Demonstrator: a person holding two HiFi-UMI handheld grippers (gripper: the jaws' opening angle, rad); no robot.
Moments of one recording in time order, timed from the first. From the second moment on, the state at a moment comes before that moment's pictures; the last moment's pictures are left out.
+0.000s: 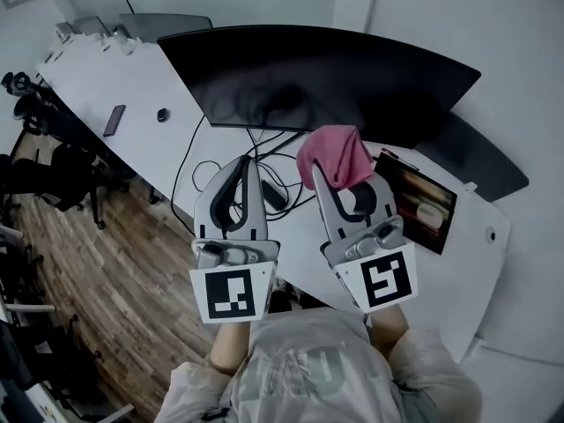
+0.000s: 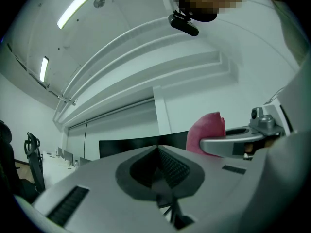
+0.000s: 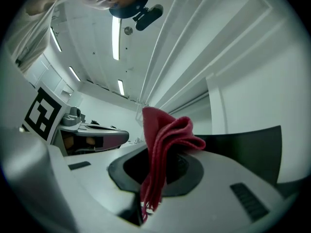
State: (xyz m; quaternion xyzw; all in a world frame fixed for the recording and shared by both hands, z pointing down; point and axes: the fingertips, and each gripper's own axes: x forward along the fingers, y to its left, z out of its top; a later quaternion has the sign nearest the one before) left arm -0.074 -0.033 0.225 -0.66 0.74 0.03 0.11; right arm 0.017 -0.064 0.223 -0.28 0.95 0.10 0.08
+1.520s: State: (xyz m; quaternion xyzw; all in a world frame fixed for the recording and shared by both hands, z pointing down) left arm 0.159 -0.226 0.199 -0.90 0.41 0.07 0.09; right arm 0.265 -0.298 0.134 -0.51 0.81 0.26 -0.07
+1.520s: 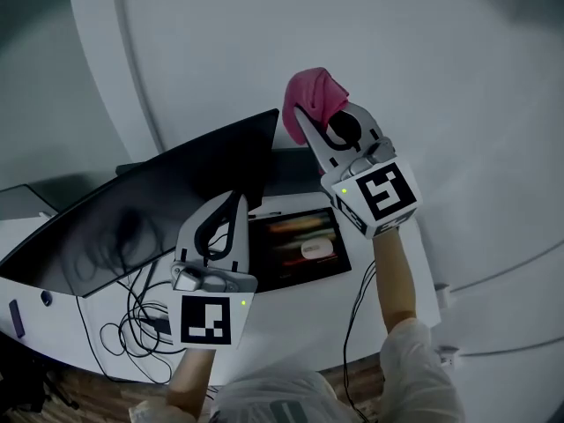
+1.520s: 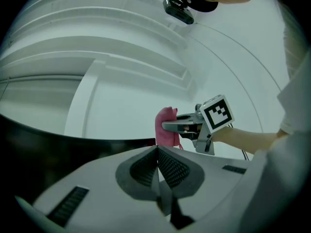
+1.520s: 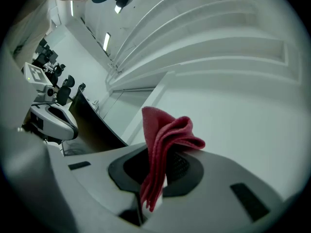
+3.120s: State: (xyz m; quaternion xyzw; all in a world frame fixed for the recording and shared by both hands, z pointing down) left arm 0.166 -0.265 0.358 -0.89 0.45 -0.04 0.01; right arm 0.257 -0.346 0.442 -0.40 0.91 -0.02 -0.10
